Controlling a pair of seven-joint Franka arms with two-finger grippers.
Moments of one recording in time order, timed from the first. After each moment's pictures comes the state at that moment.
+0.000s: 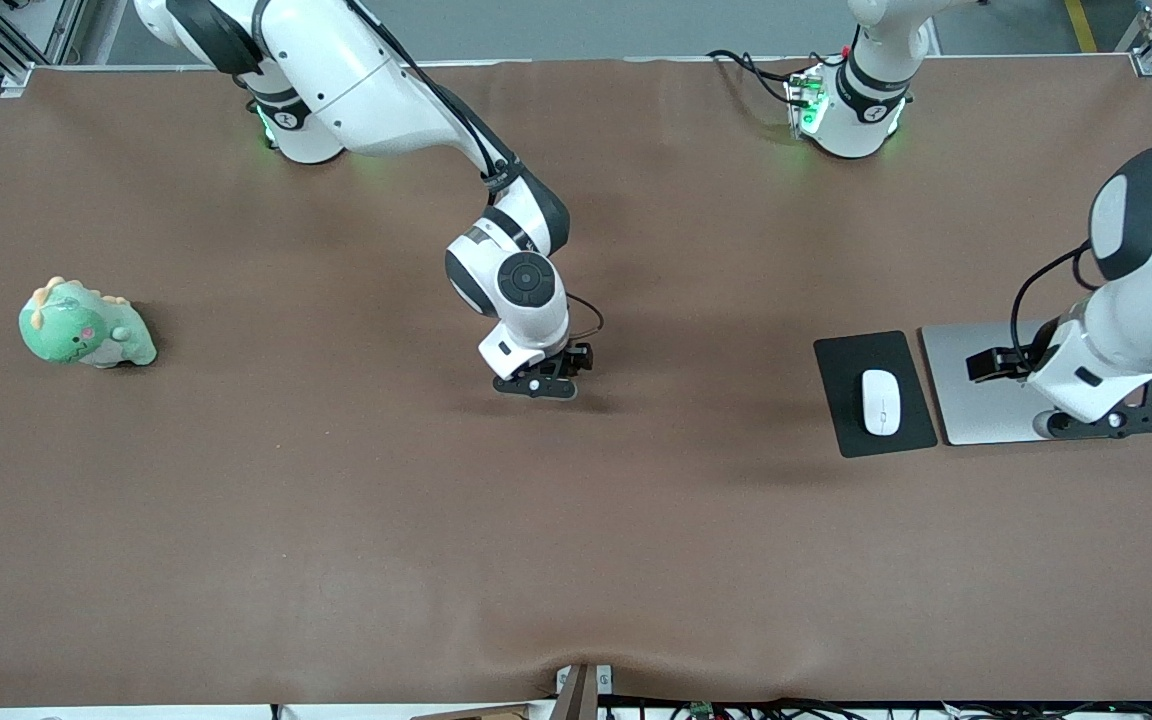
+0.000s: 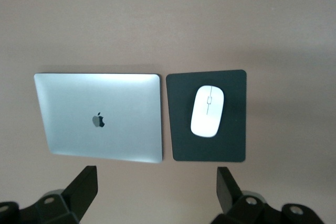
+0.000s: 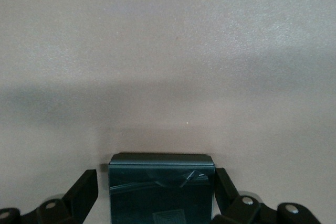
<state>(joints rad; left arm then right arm) 0.33 0.28 -0.46 -1.58 0.25 1.69 -0.21 0.67 0.77 0.09 -1.61 -0.05 2.37 0.88</state>
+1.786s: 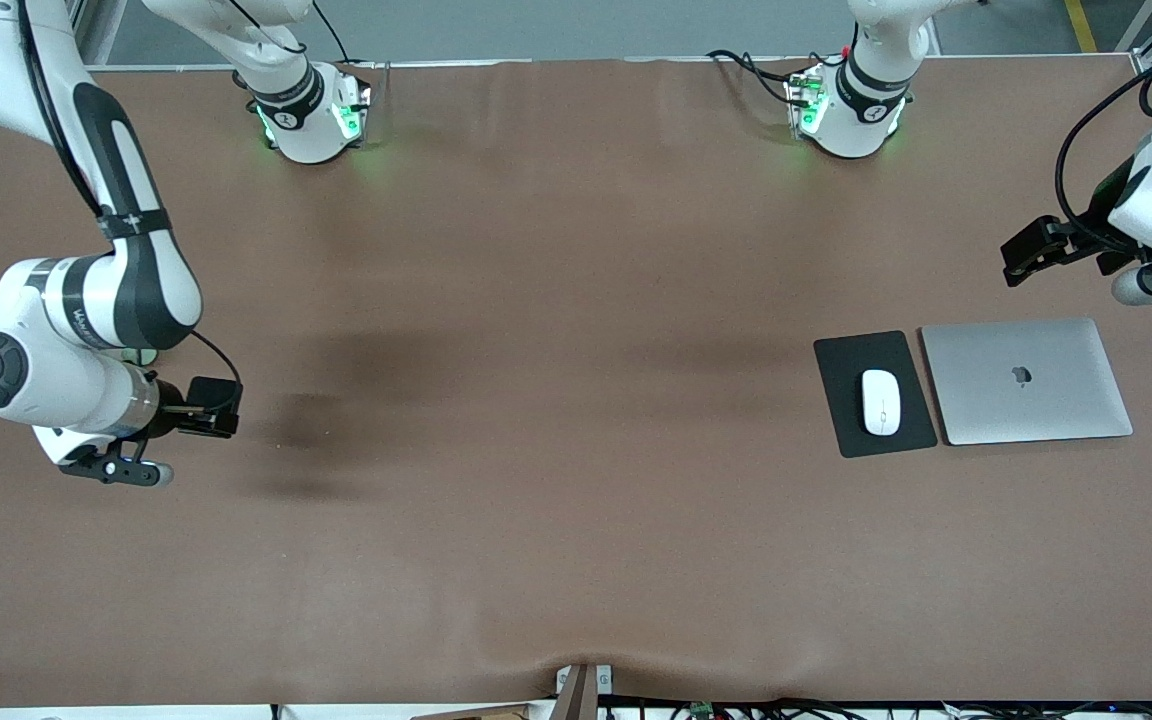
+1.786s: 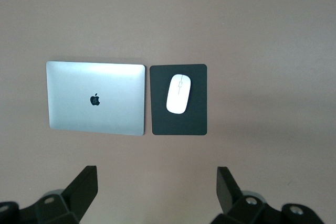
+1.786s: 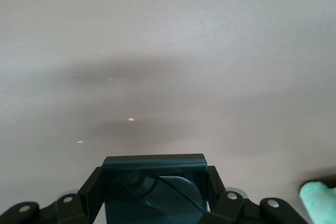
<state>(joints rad) 0.34 0.01 -0.46 -1.56 0.08 1.56 -0.21 -0.10 0.43 0.06 -1.78 -0.05 2.12 0.11</state>
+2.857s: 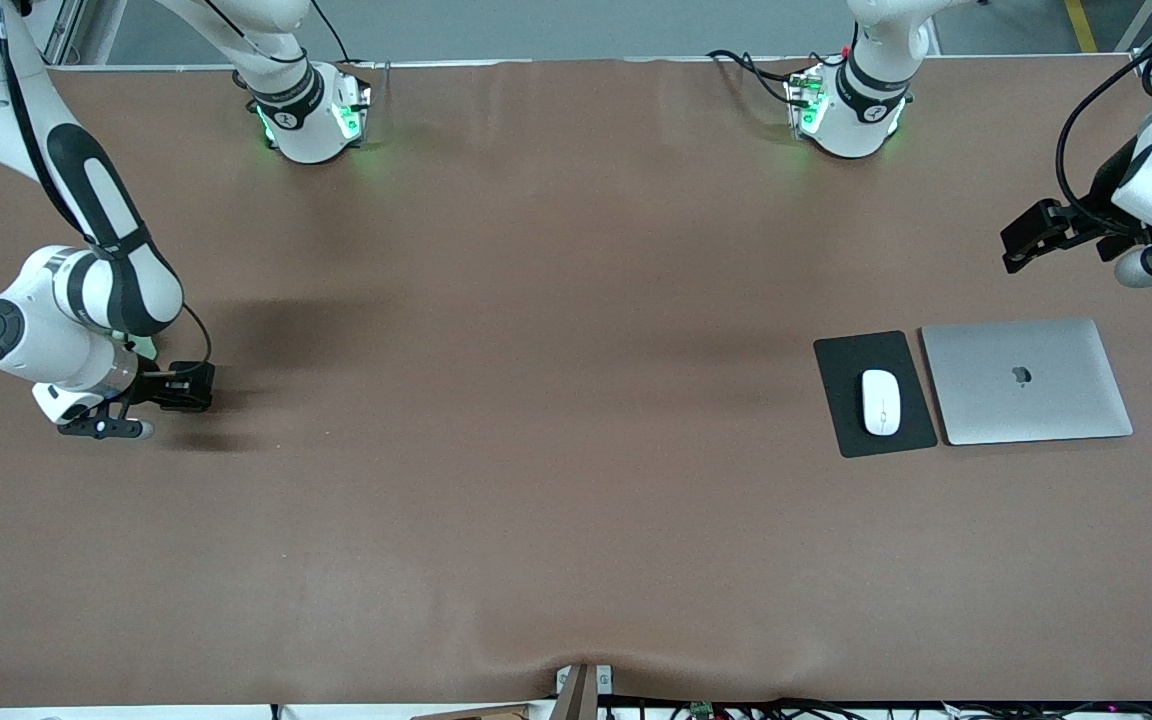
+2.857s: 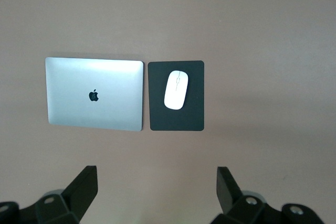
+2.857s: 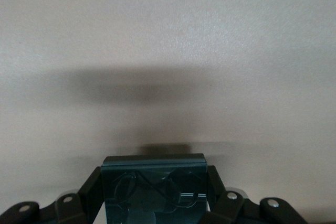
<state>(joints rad) 0.34 -0.01 -0.46 -1.56 0.07 1.54 -0.21 -0.31 0.48 0.06 -2.08 -0.06 2.50 -0.15</state>
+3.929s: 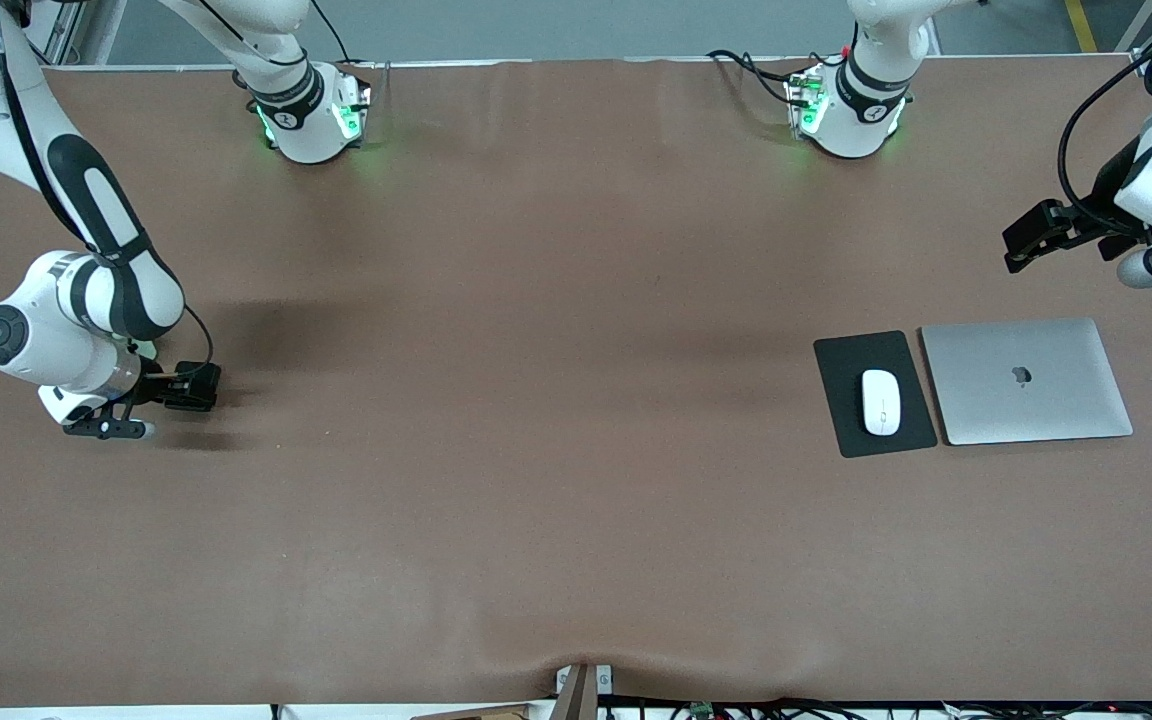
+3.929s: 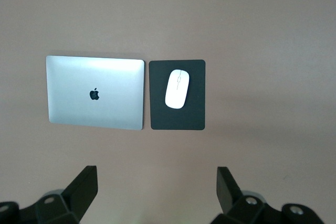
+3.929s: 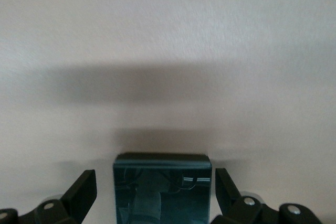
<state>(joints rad) 0.34 -0.01 -0.46 -1.56 0.07 1.54 -0.21 -0.32 0.50 0.07 -2.06 -0.06 2.51 -0.15</state>
